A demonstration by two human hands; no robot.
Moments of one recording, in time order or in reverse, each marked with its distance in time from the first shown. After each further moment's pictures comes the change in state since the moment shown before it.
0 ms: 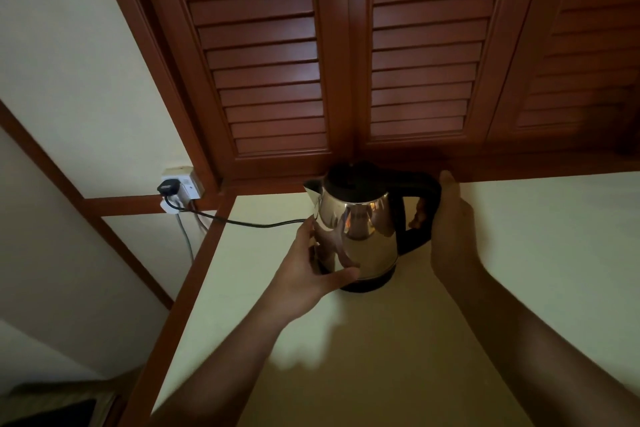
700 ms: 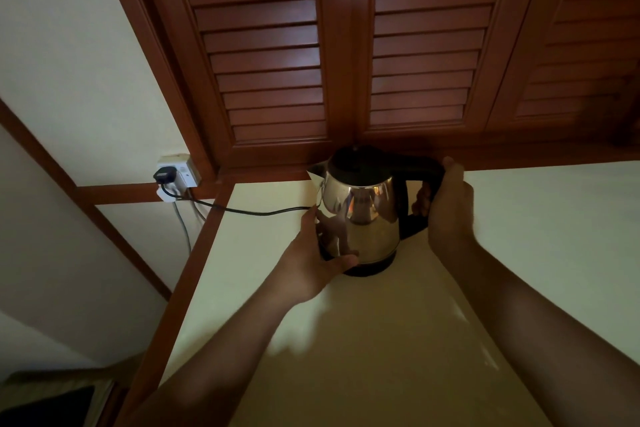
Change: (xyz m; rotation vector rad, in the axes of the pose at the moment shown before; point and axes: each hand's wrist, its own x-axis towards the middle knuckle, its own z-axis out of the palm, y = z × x) left_hand 0.004 0.002 0.002 0.233 -0.011 -0.073; right_hand 0.003 -0.001 0.007 0.029 0.021 0.000
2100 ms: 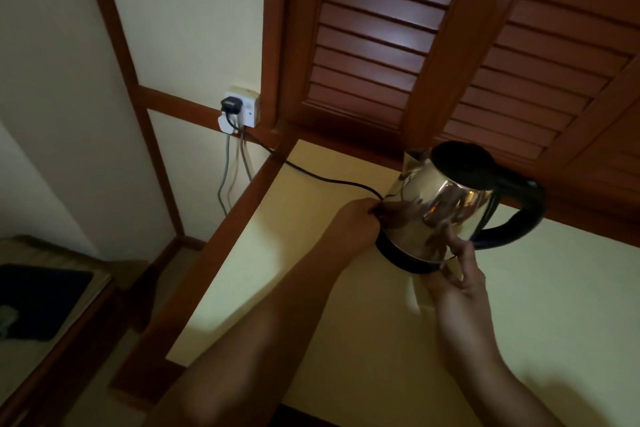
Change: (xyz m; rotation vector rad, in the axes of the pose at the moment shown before) left_hand 0.010 -0.004 -0.013 -0.297 0.104 -0.195; right_hand -0.111 0.049 0.003 -0.361 -0.301 -0.012
